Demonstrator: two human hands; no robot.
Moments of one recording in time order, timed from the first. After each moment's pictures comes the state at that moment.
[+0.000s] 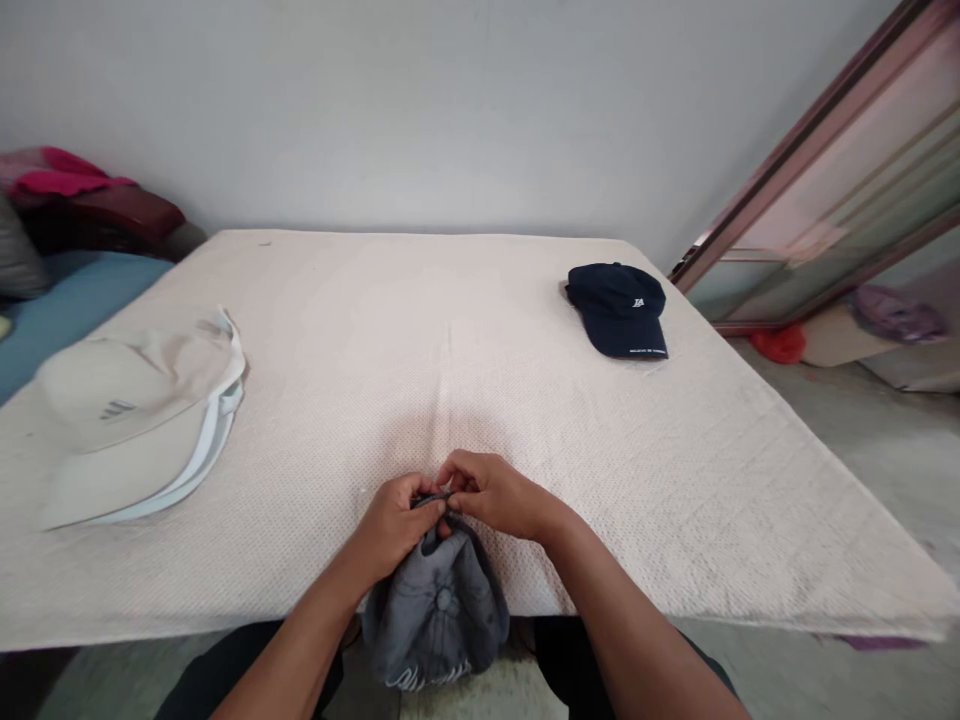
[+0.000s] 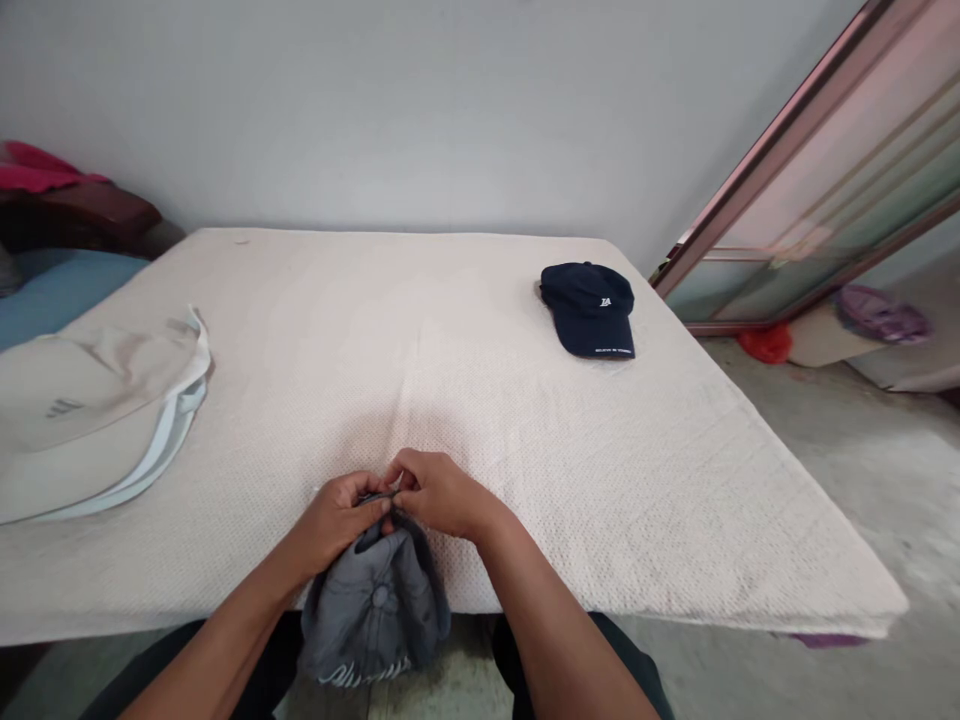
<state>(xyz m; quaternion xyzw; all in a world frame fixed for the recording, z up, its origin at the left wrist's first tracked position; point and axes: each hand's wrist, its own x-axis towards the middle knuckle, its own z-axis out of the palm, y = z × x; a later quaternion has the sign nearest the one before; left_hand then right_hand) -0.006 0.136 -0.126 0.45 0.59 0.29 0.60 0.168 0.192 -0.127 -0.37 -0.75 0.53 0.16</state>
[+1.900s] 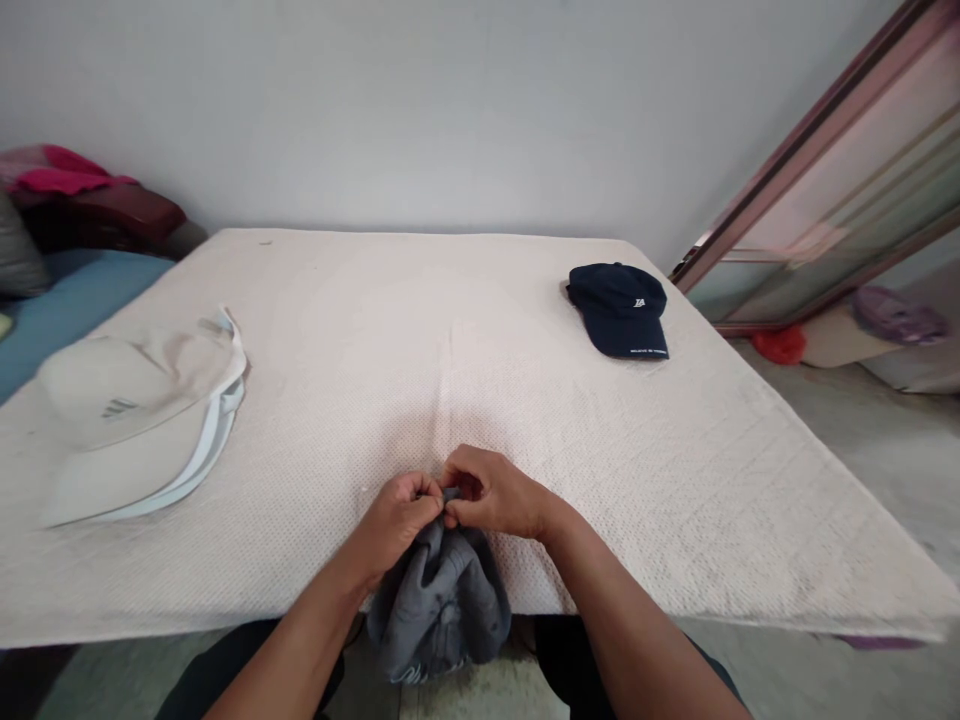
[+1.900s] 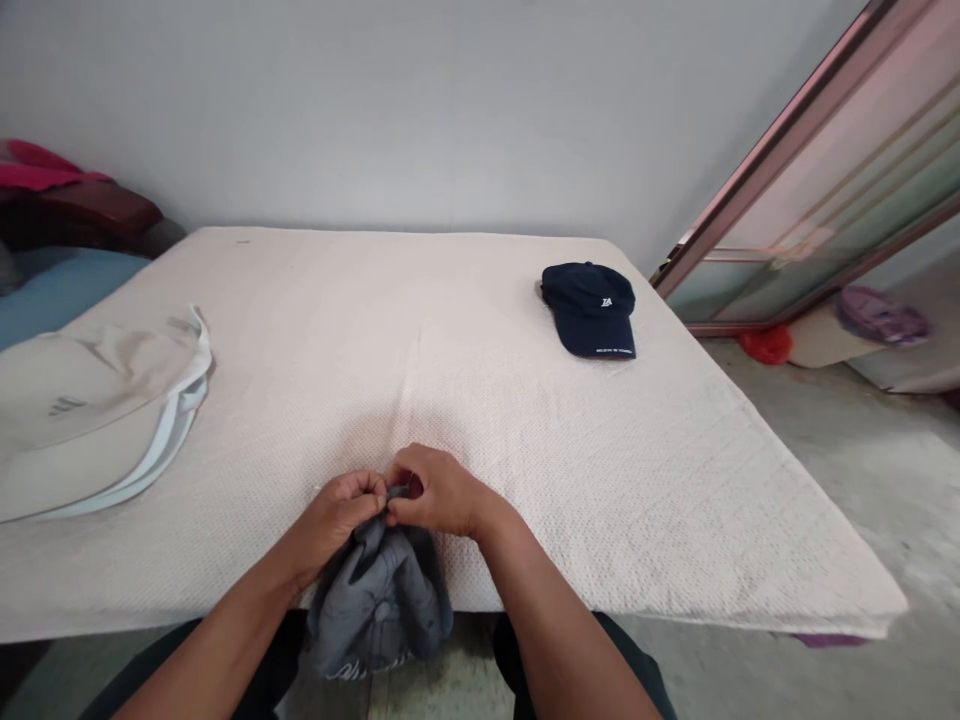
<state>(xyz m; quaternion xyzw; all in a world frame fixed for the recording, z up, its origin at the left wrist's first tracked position) -0.002 0.134 -0.120 0.36 0.57 0.34 0.66 0.168 0.194 -0.119 -0.34 -0.77 0.51 0.18</state>
